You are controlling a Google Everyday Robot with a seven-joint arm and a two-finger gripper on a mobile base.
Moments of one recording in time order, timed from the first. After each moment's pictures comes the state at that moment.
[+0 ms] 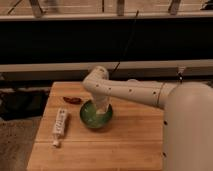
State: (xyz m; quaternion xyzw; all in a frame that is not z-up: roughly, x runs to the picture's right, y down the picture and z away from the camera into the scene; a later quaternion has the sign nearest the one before) arm -0.012 0.118 0.826 -0.27 -0.17 -0.58 0.75
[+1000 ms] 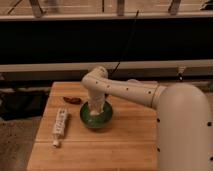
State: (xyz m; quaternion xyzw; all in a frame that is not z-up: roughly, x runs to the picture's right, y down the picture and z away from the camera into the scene) arm -0.047 0.130 0.844 -0.26 -0.24 -0.58 0.73
